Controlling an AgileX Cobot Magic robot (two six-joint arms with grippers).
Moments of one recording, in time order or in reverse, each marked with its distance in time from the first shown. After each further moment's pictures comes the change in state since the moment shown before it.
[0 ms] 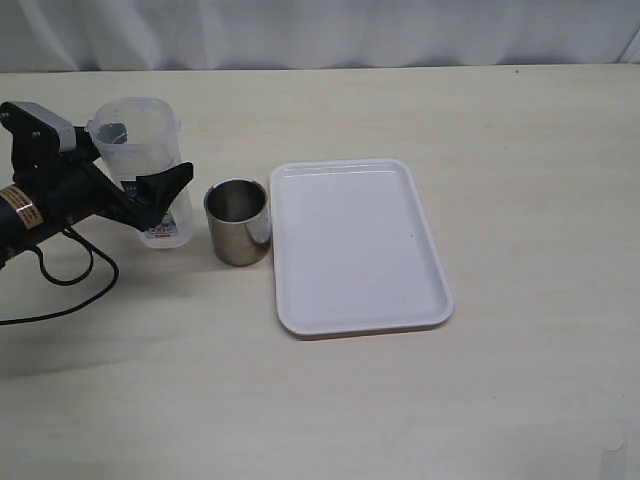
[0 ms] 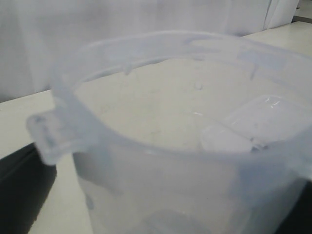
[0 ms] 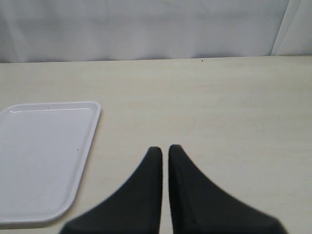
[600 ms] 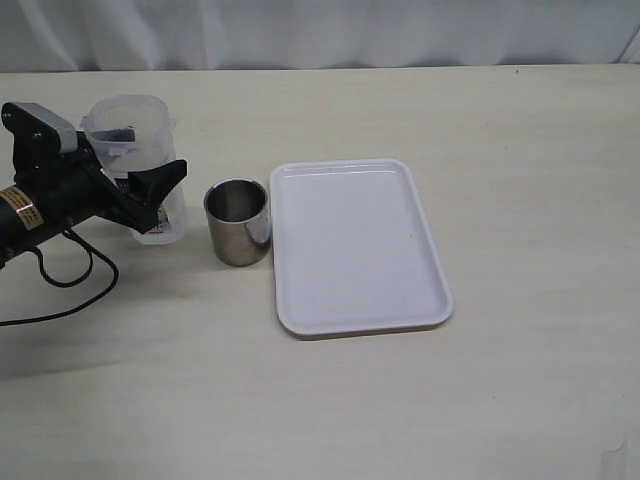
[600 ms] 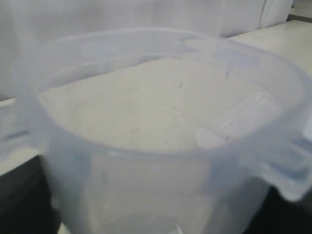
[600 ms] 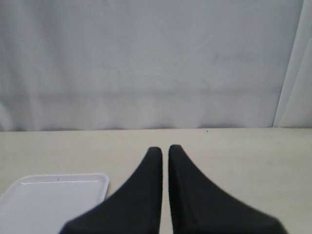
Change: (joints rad) left arm 0.000 0.000 0.000 0.016 0.000 0.000; right arm 0.000 0.000 0.000 0.000 -0.254 0.000
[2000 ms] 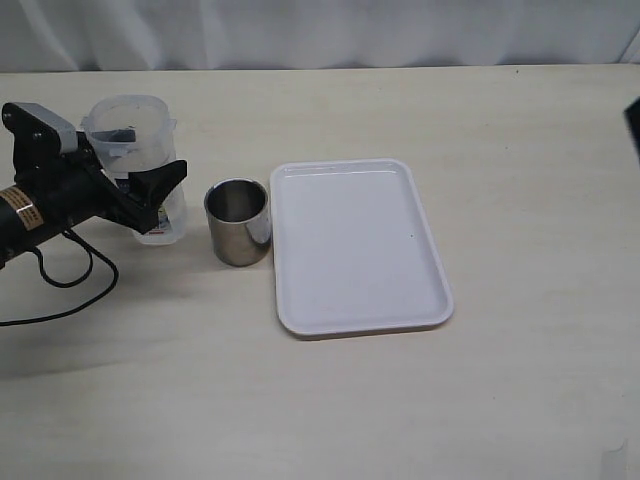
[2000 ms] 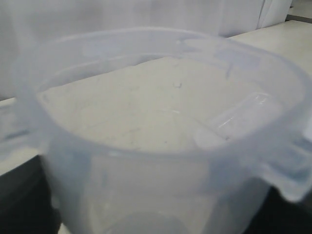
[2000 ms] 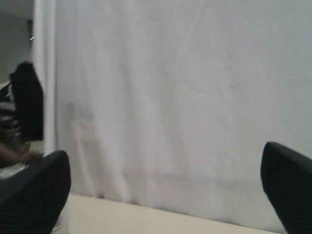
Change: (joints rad) left arm 0.000 0.000 0.000 0.006 0.000 -0.004; right arm 0.000 0.486 -0.170 -0.564 -0.704 0.612
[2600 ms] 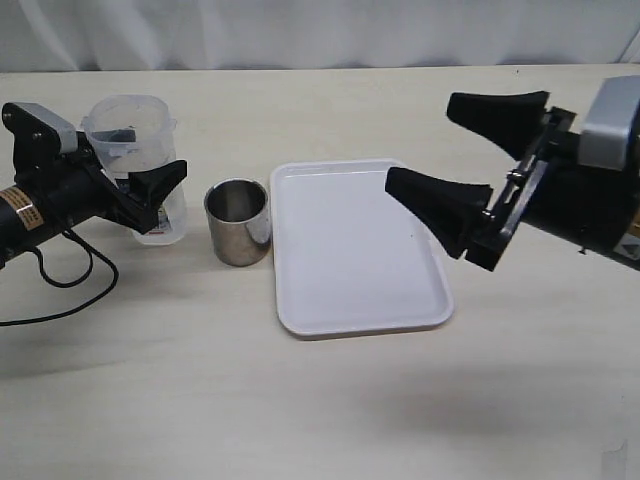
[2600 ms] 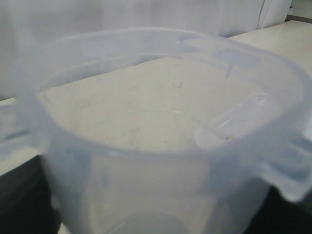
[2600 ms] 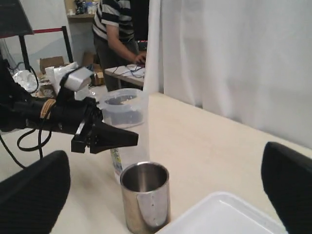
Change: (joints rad) left arm 0.000 0.000 0.000 0.000 0.000 0.000; right arm 0.004 1.021 -0.248 -0.337 -0.562 -0.215
